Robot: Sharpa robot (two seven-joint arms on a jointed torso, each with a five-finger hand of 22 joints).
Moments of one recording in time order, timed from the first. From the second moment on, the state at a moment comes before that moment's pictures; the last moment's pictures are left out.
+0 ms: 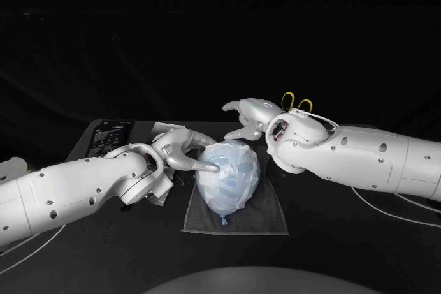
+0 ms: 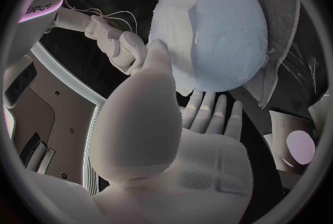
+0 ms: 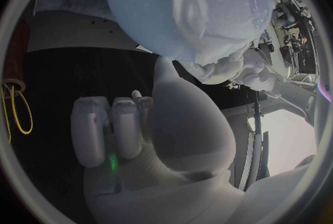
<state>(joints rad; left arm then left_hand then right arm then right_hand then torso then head) 1.15 -0.83 -0.11 1.56 -0.76 -0.27 0.12 1.55 -0.26 -0.11 0.30 0.06 0.67 0.18 0.14 0.27 0.64 0.20 0.19 0.06 0.36 0.19 0.23 0.05 0.07 0.29 0.30 0.04 0.19 1.29 -0.61 -0.16 1.47 -1.49 -0.42 -0.33 1.49 0.01 -0.10 0.23 0.05 0.52 0.12 0.13 0.20 1.46 0.02 1.53 1.31 1.46 -0.05 1.57 1.31 0.01 1.46 0.05 1.54 1.31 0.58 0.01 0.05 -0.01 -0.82</state>
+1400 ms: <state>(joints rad) 1.15 -0.83 -0.11 1.56 -0.76 -0.27 0.12 1.55 -0.26 -0.10 0.30 0.06 0.67 0.18 0.14 0.27 0.65 0.20 0.19 0.06 0.36 0.19 0.23 0.05 0.07 0.29 0.30 0.04 0.19 1.30 -0.70 -0.15 1.61 -1.22 -0.38 -0.29 1.33 -0.08 -0.16 0.29 0.05 0.48 0.15 0.11 0.18 1.47 0.04 1.52 1.31 1.47 -0.03 1.57 1.31 0.01 1.46 0.07 1.51 1.31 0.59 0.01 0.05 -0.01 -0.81</state>
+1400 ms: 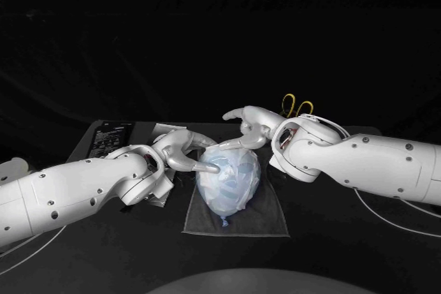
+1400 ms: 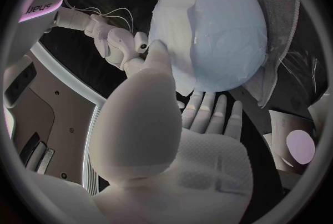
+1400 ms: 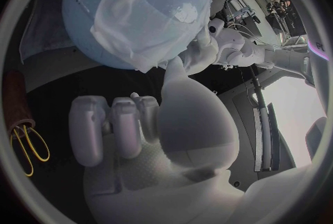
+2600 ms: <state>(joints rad) 1.15 -0.83 -0.11 1.57 -0.76 -0.27 0.12 1.55 -0.26 -0.10 0.30 0.06 0.67 0.18 0.14 0.27 0.66 0.20 0.19 0.06 0.36 0.19 0.23 0.05 0.07 0.29 0.29 0.04 0.19 1.29 -0.61 -0.14 1.43 -1.25 -0.51 -0.31 1.44 0.02 -0.02 0.26 0.05 0.72 0.17 0.17 0.25 1.46 0.07 1.52 1.31 1.46 0.00 1.57 1.31 0.01 1.47 0.10 1.52 1.31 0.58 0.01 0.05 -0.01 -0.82</state>
